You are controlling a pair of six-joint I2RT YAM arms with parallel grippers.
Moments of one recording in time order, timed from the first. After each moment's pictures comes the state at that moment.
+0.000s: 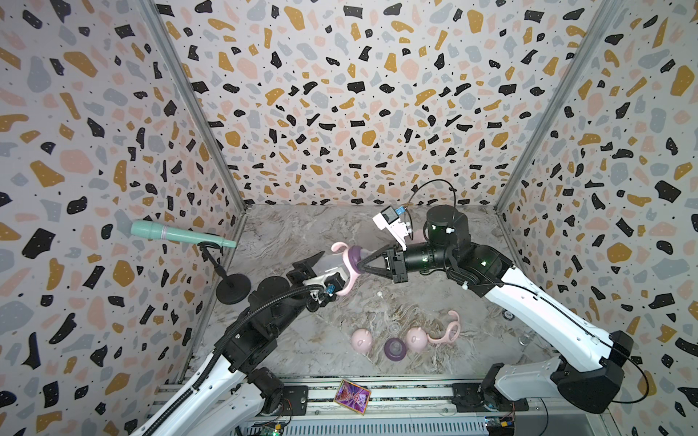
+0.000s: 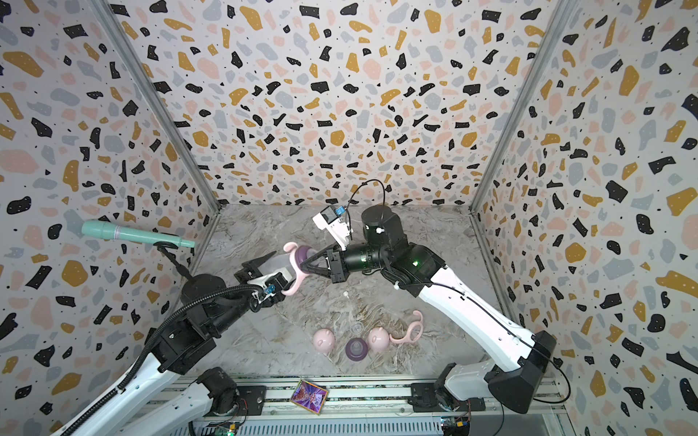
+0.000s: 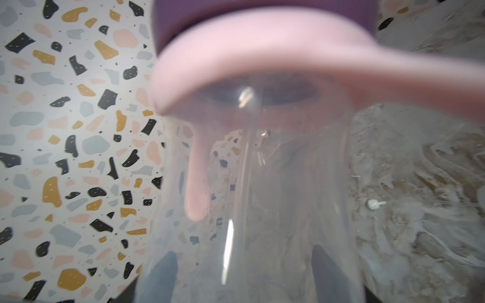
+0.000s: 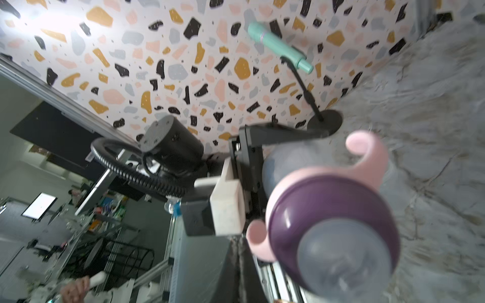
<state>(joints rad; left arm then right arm) -0.64 0.66 0.73 -0.20 -0.07 0.78 0.83 1.35 1.50 -0.47 -0.80 0.47</state>
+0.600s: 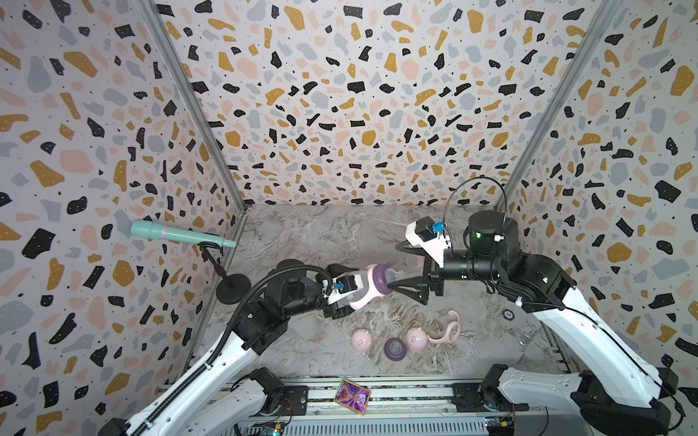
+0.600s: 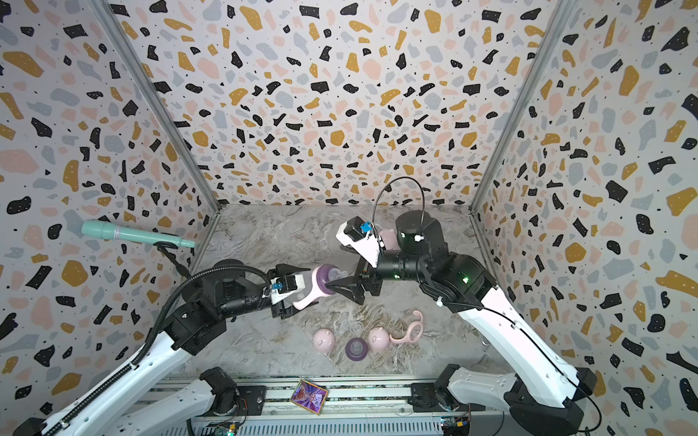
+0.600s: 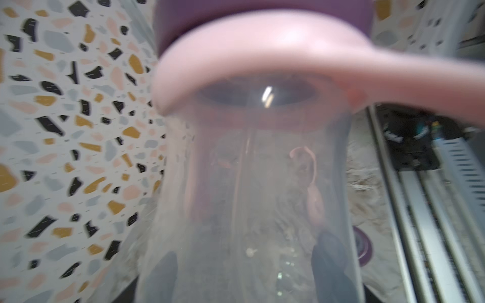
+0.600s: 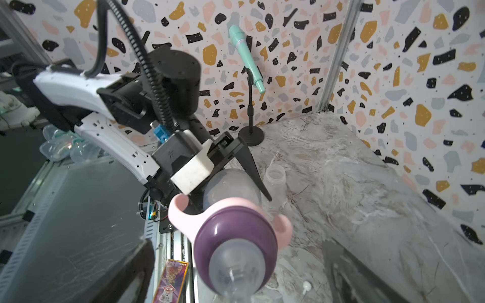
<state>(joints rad) -0.64 0.87 0.87 -0.34 0.59 0.56 0.82 1.14 1.54 -0.77 -0.56 -0.20</state>
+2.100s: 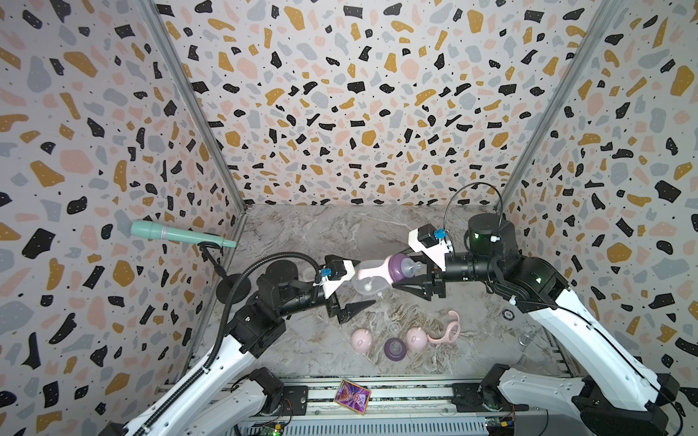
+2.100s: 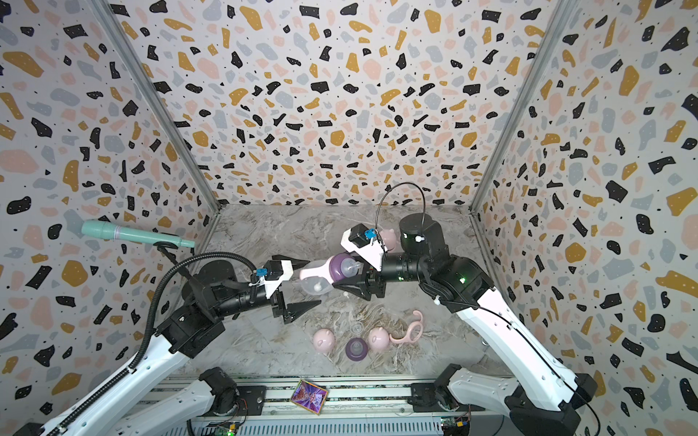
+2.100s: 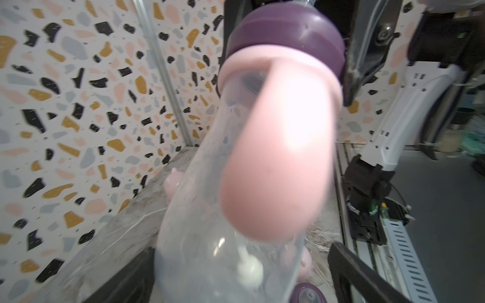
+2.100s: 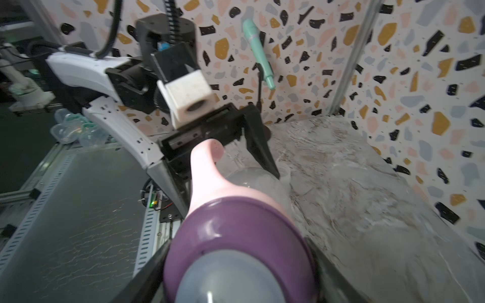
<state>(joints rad) -0.64 0.77 0.80 -0.14 0.52 0.21 0.72 1.14 1.47 -0.74 -0.64 -0.24</state>
